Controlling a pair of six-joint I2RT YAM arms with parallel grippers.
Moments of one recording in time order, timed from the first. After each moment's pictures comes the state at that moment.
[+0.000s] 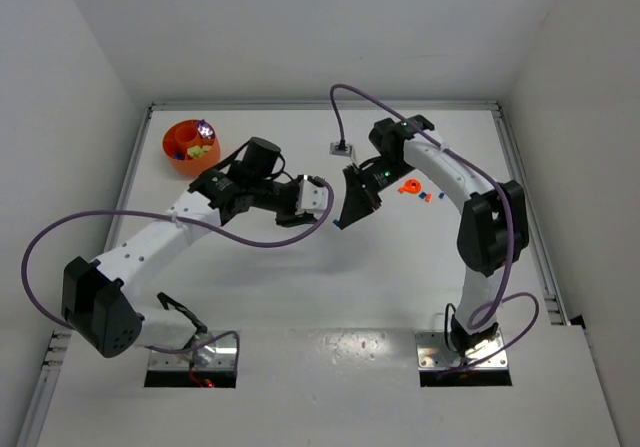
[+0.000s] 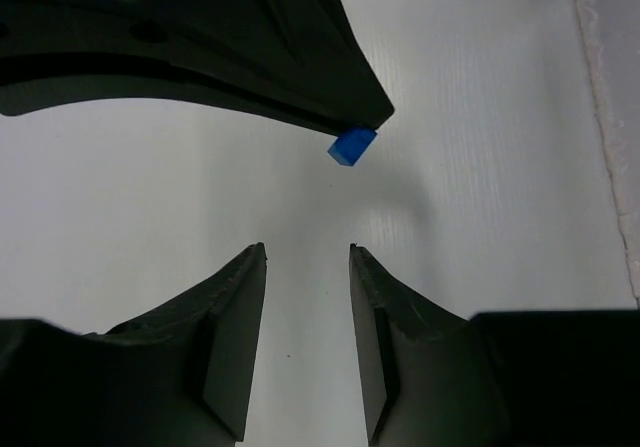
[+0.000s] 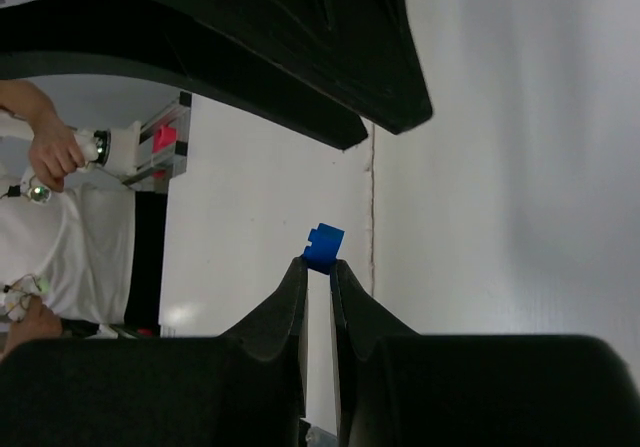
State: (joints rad) left arm -0.60 1.33 1.18 -0.59 0.70 0.87; right arm 0.41 1.90 1.61 -1.37 -1.21 -0.76
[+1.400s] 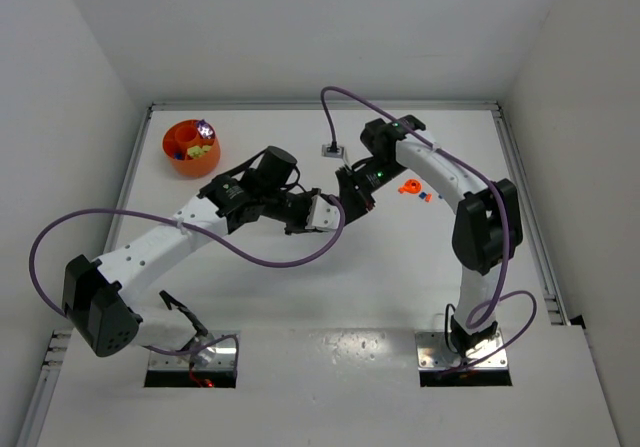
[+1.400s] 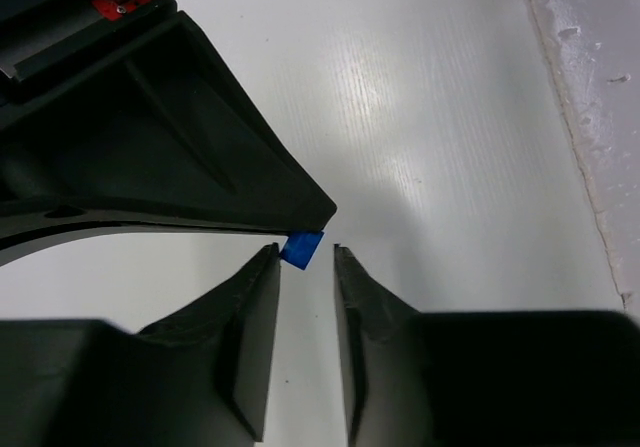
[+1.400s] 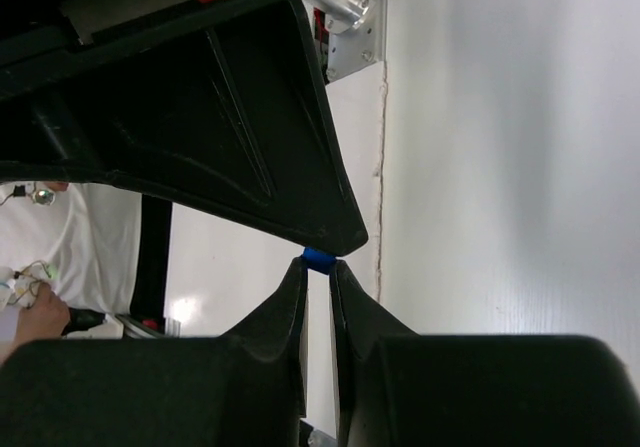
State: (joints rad) left arm -0.72 1.33 1.20 -0.62 0.65 0.91; right arm 0.45 1.92 1.64 -1.37 -1.22 -0.74
